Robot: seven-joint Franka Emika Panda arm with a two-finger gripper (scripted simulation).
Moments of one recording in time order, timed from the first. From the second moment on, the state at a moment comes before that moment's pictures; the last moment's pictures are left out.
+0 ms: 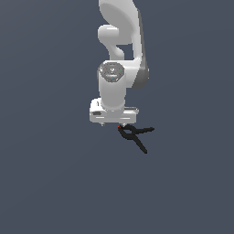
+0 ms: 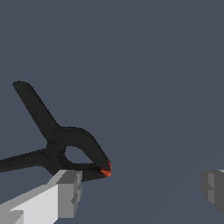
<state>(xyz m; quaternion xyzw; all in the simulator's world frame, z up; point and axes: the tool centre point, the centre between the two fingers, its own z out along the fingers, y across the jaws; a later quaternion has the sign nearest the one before) -0.021 -0.017 0.143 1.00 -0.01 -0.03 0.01</state>
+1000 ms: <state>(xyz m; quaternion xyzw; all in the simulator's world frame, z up) -0.009 -0.017 0.135 1.00 0.02 -0.05 0.02</state>
